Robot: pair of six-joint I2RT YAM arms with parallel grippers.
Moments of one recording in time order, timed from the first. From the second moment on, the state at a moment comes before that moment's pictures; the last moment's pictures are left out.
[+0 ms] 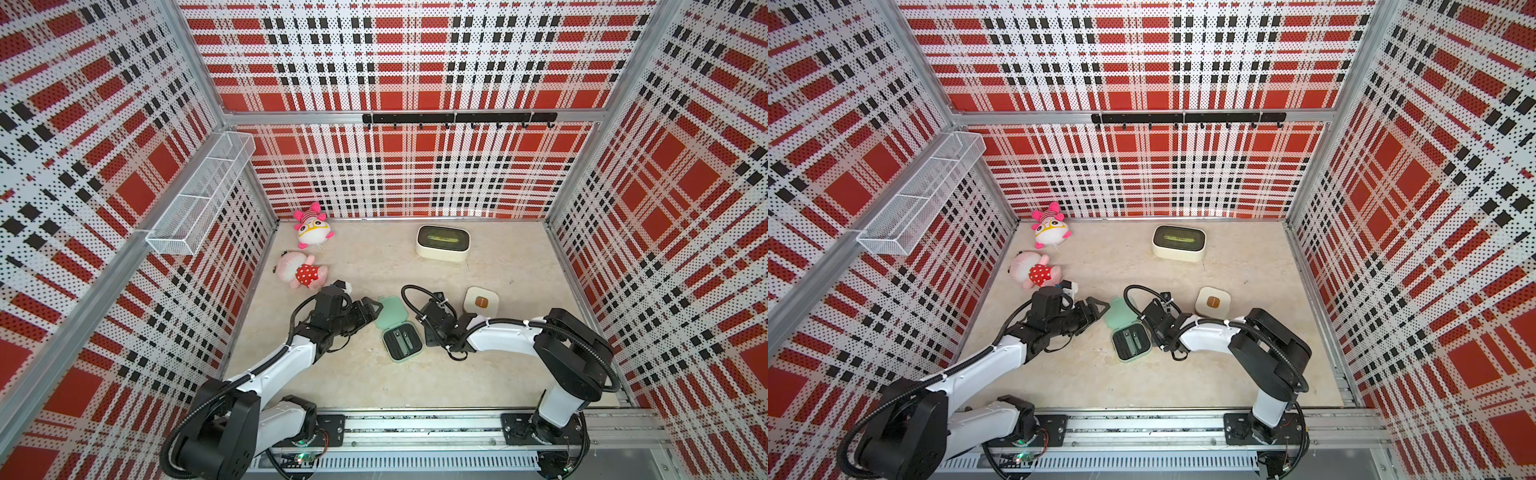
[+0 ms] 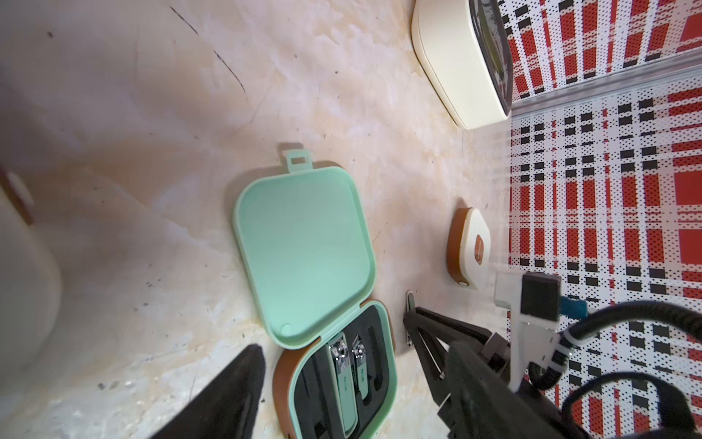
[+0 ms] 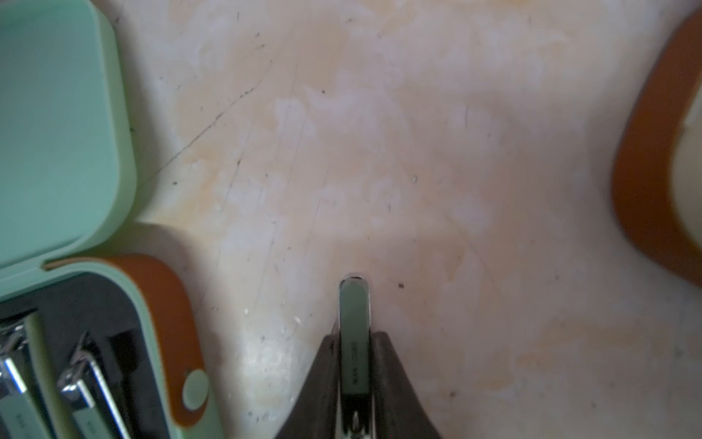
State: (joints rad) left arm -0.33 1.18 0.49 0.01 0.38 -0.86; right arm 0.92 1.71 0.87 -0.30 0.34 0.76
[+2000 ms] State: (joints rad) left arm -0.42 1.24 0.52 0.08 0.34 -0.89; right arm 0.94 1.61 0.74 -0.36 0.44 0.92
